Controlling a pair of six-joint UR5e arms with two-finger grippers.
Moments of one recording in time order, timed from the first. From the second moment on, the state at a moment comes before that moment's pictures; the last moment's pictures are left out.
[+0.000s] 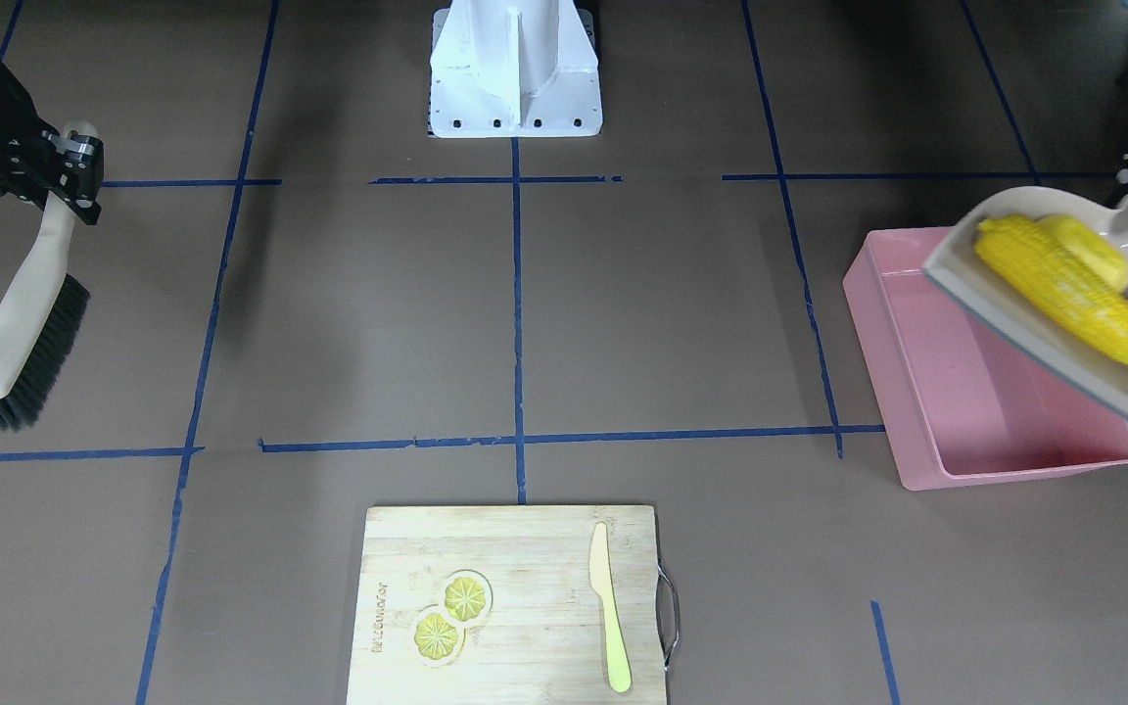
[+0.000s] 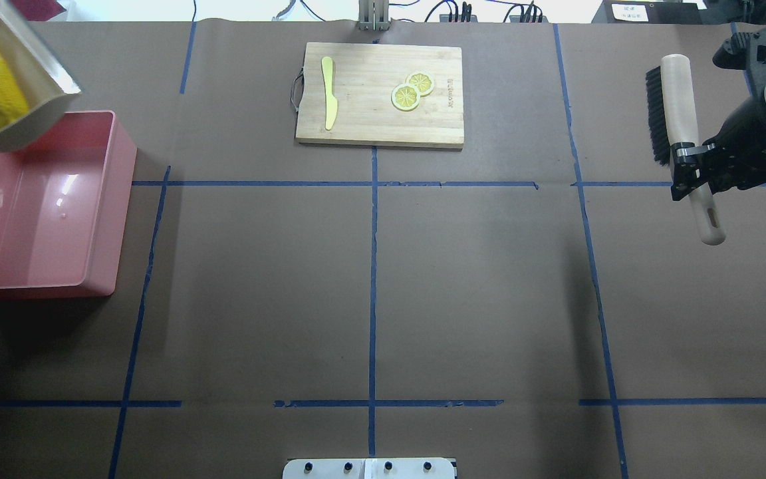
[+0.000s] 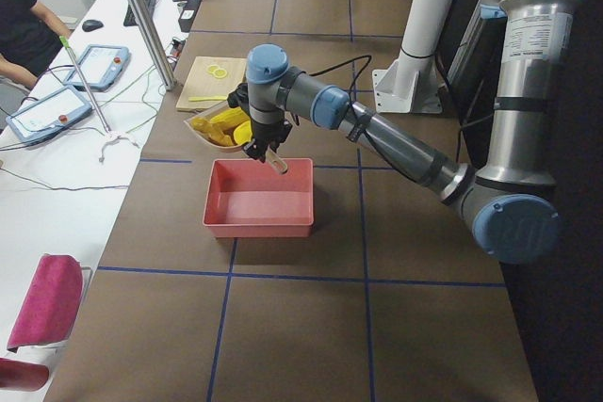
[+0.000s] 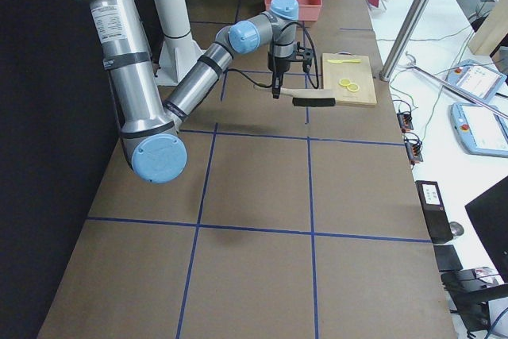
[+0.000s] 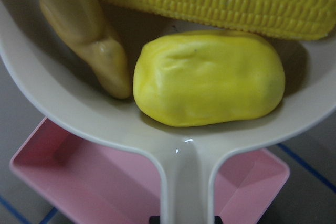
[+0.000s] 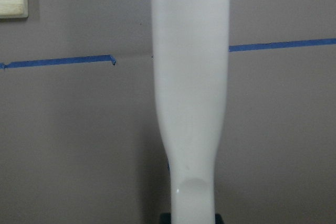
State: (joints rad) left arm -1.43 -1.56 -2.06 -1.45 -2.40 0.40; right arm 1.03 -1.33 2.20 -2.00 2.20 0.76
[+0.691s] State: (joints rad) left arm -1.51 -1.43 -2.07 -1.45 -2.26 0.52; right arm 1.03 -1.35 2.20 -2.00 2.21 0.75
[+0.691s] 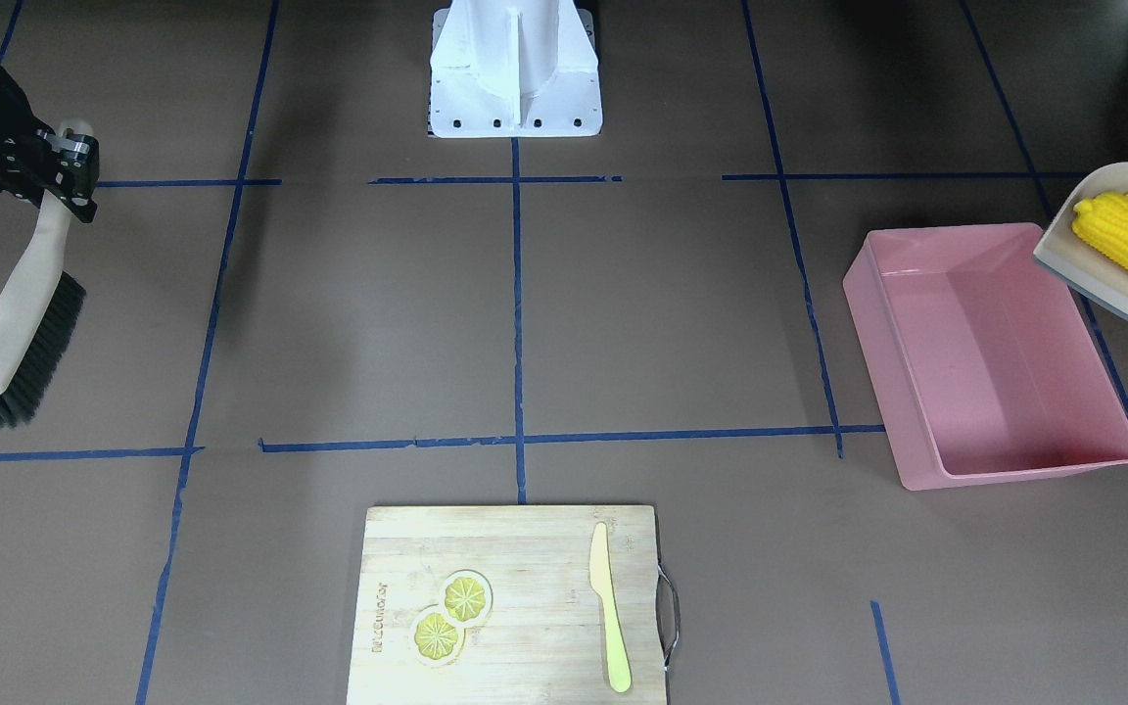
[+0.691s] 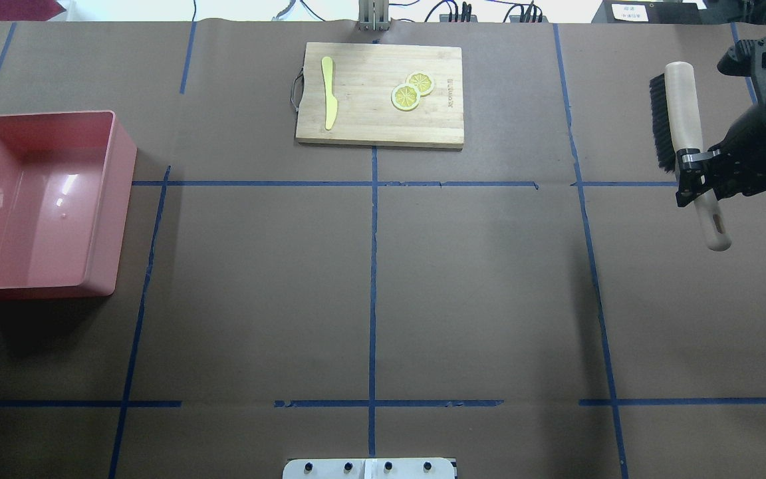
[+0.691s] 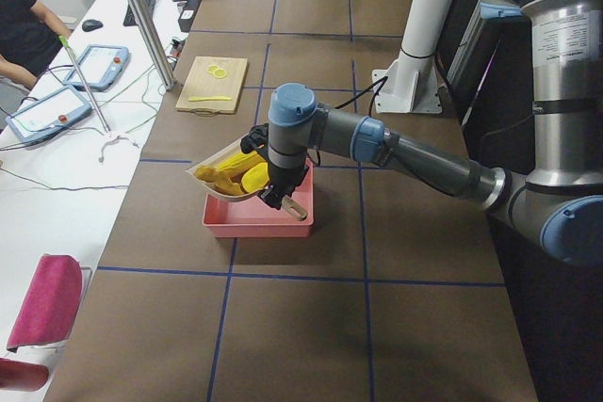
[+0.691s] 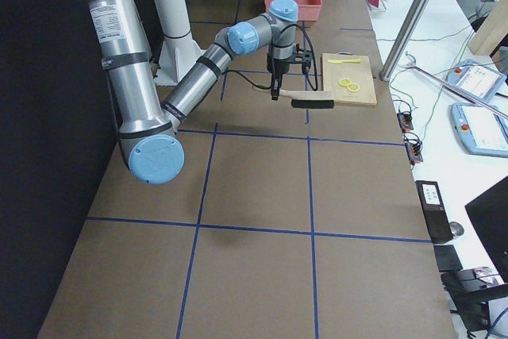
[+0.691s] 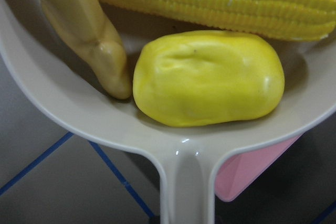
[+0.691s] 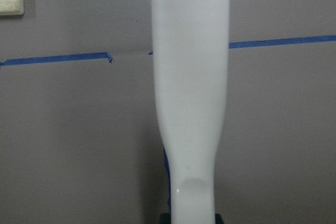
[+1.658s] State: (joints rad) left arm -1.31 -1.42 -2.17 -1.26 -1.71 0.69; right arm 1.03 -1.36 2.21 -2.00 2.22 0.75
